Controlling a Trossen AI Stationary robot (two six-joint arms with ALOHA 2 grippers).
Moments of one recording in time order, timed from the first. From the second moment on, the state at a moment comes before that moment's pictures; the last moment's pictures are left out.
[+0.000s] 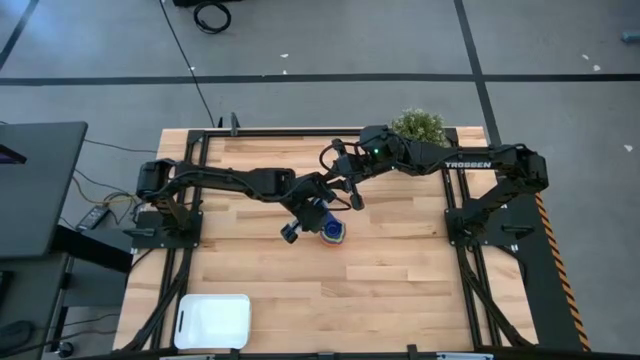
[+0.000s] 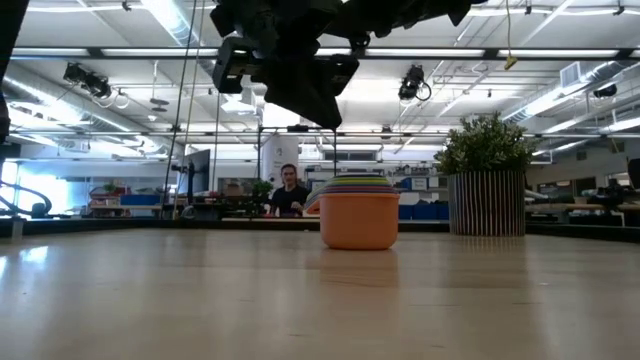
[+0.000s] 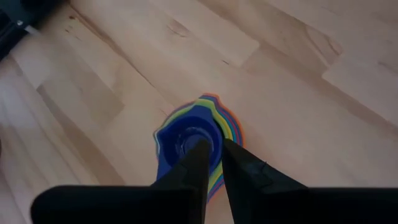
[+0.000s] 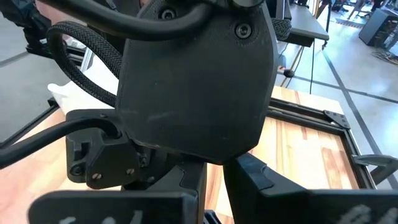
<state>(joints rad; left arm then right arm) 0.04 1.77 1.33 -0.49 0.28 0.84 -0.20 1.47 1.21 -0.08 -0.39 -0.29</state>
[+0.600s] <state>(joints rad) 0.04 1.77 1.33 -0.55 0.29 0.90 -0.20 1.47 1.21 -0.08 -0.39 -0.29</state>
